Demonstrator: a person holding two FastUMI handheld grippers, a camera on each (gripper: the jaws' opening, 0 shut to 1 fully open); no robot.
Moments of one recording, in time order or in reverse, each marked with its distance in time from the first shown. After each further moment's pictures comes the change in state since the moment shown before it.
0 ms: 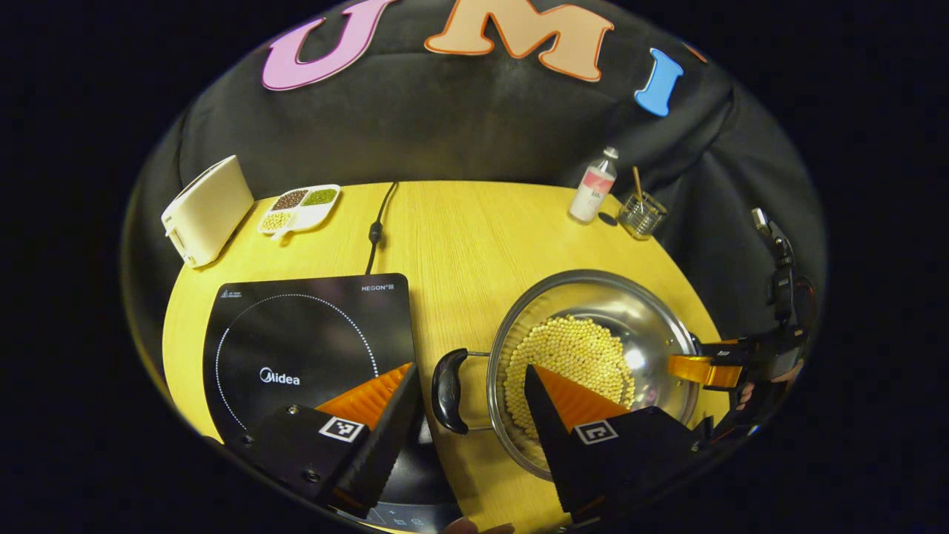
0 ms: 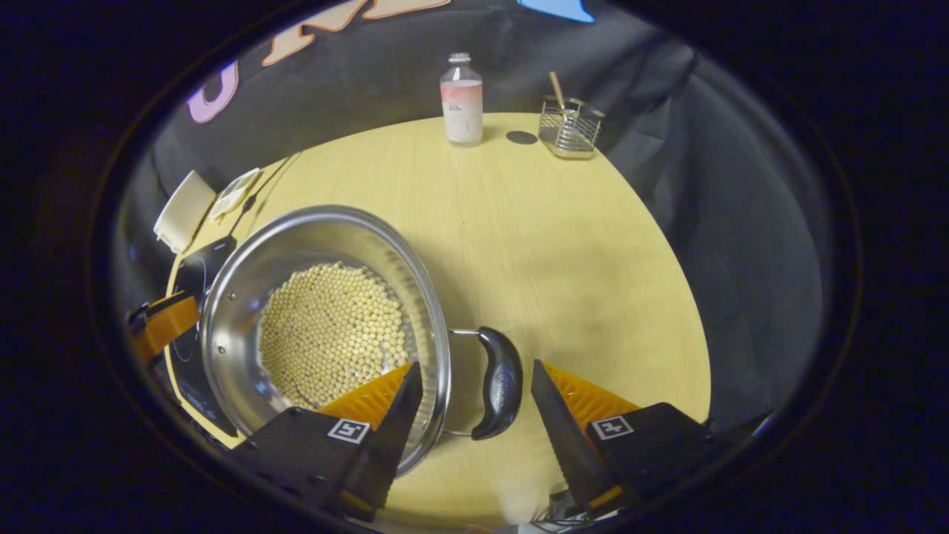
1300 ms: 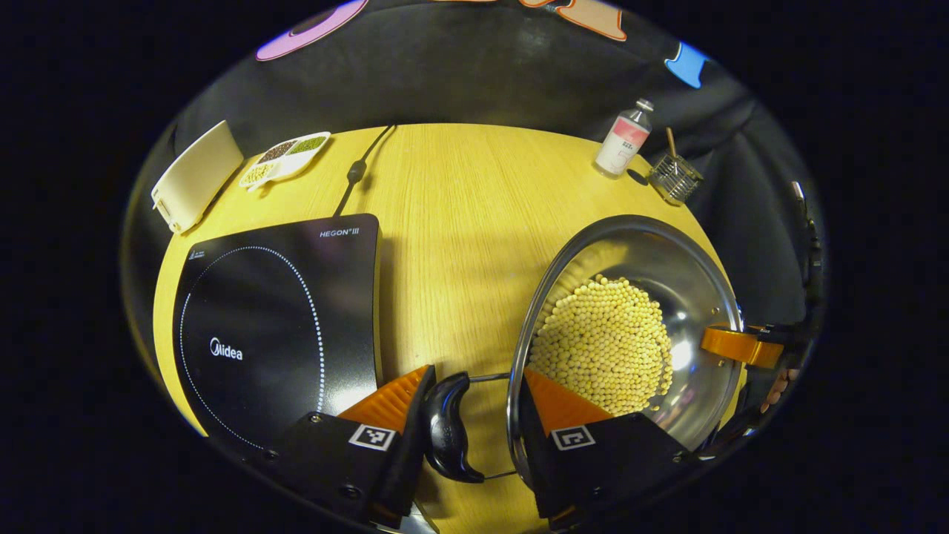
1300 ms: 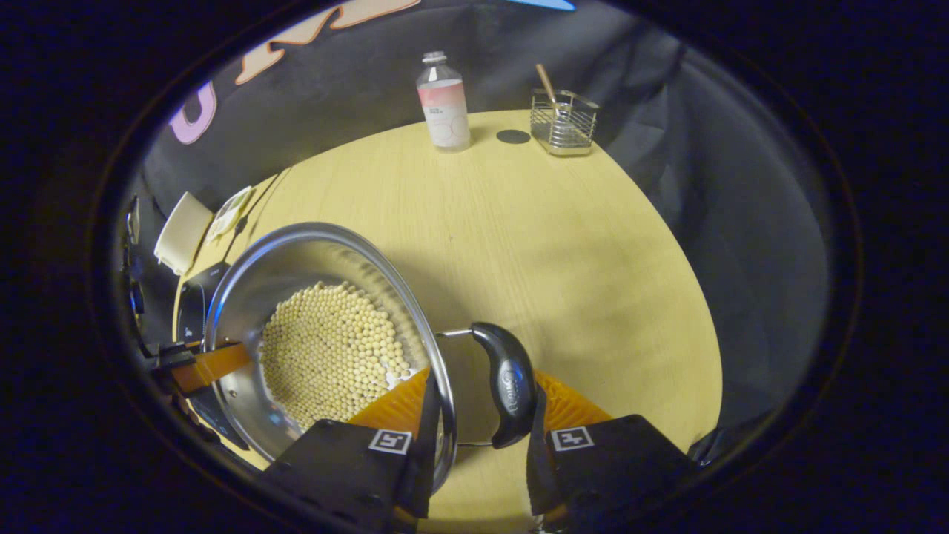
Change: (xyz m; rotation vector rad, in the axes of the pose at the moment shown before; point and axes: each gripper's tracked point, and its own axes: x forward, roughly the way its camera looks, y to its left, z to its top) left arm 0.051 -0.010 -0.037 -0.080 0.169 0.048; right arm 0.016 -0.010 0.025 0.075 0.002 0.058
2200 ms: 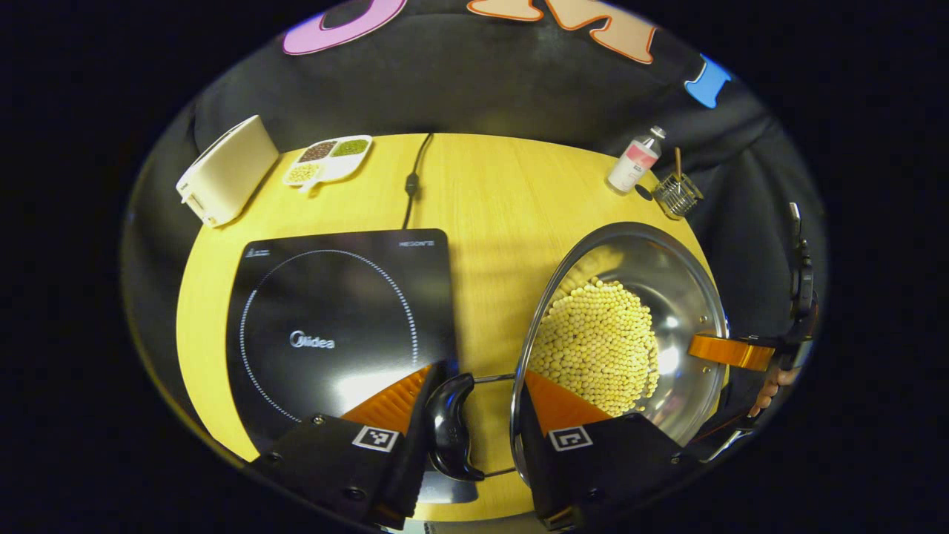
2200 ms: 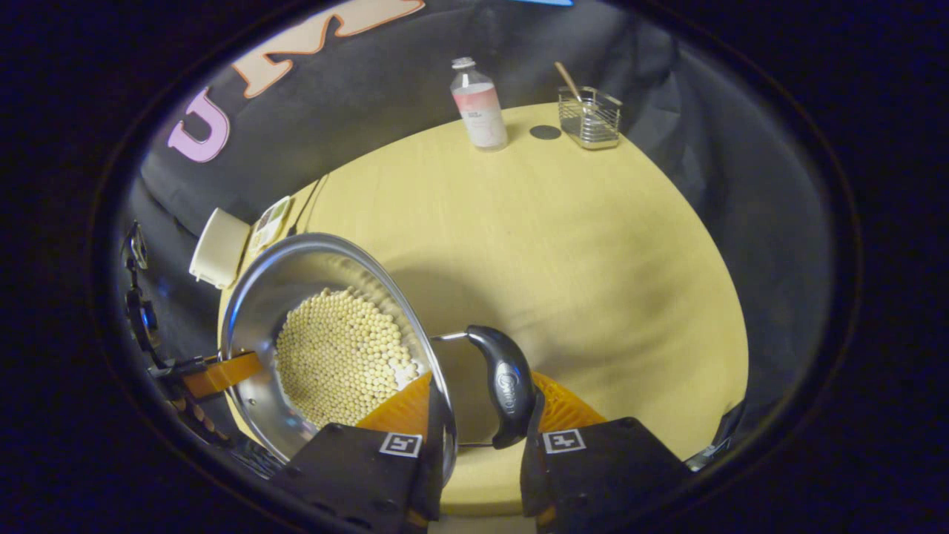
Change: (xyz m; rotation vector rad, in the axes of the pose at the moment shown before) left arm -0.085 0.048 0.012 -0.040 0.041 0.047; right arm -0.049 0.066 -0.003 0.060 0.079 0.143
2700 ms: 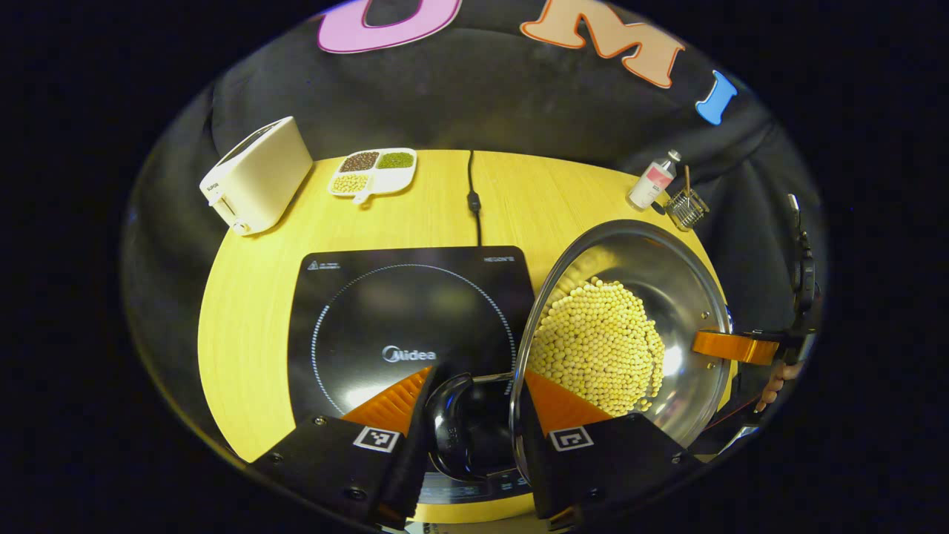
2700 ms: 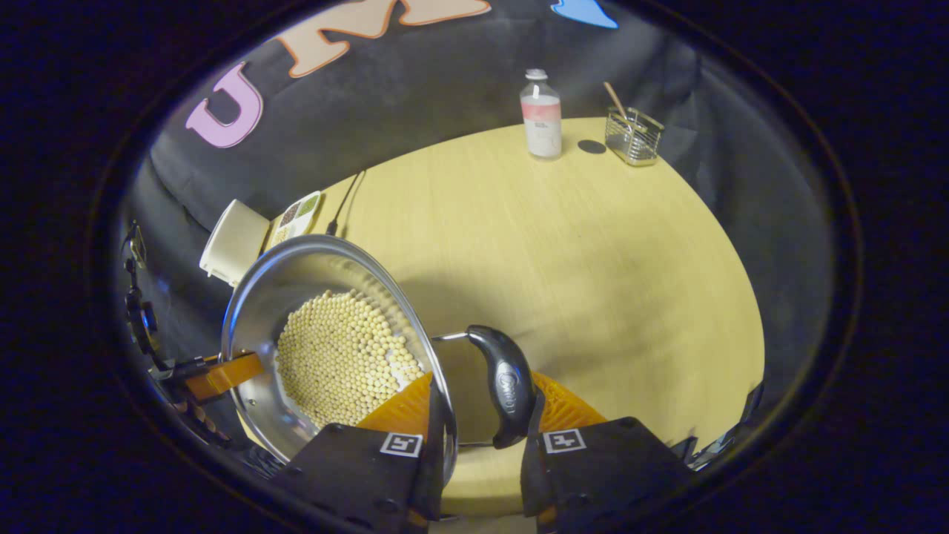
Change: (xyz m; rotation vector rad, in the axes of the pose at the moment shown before) left arm -0.024 0.093 0.015 0.030 -0.076 -0.032; right arm -0.011 0.104 -0.008 -0.029 -0.065 -0.027
